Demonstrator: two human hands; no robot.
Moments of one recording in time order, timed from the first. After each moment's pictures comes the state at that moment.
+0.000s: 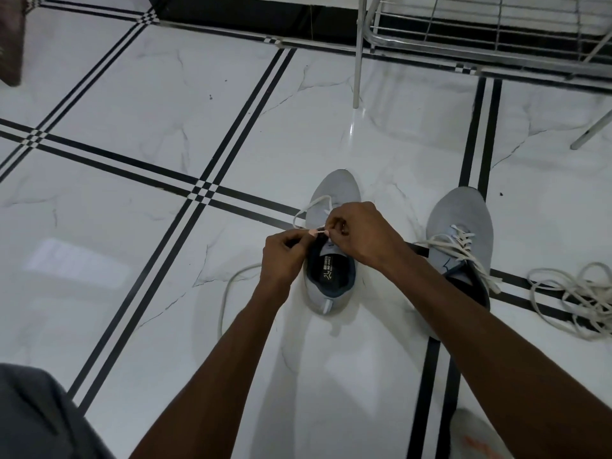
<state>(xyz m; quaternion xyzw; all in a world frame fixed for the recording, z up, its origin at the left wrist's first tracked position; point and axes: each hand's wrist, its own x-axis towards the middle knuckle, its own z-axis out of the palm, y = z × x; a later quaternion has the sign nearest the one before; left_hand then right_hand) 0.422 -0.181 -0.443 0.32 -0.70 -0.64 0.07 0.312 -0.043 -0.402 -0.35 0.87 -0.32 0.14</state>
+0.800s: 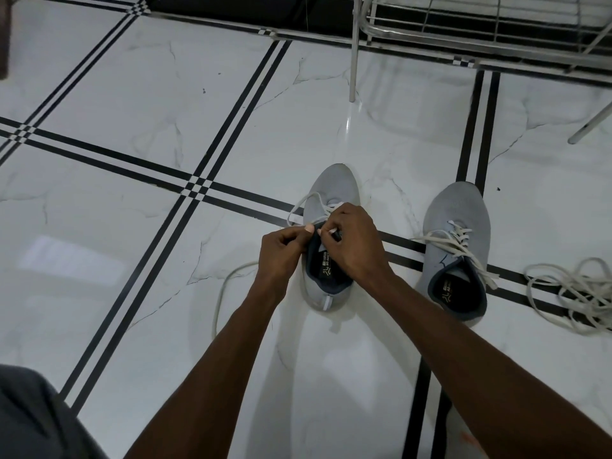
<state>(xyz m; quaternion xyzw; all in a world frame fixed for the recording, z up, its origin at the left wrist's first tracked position) 0.420 -0.176 -0.442 0.30 -0.67 -0.68 0.06 0.338 -0.049 -0.434 -0.25 0.89 -0.37 0.07</state>
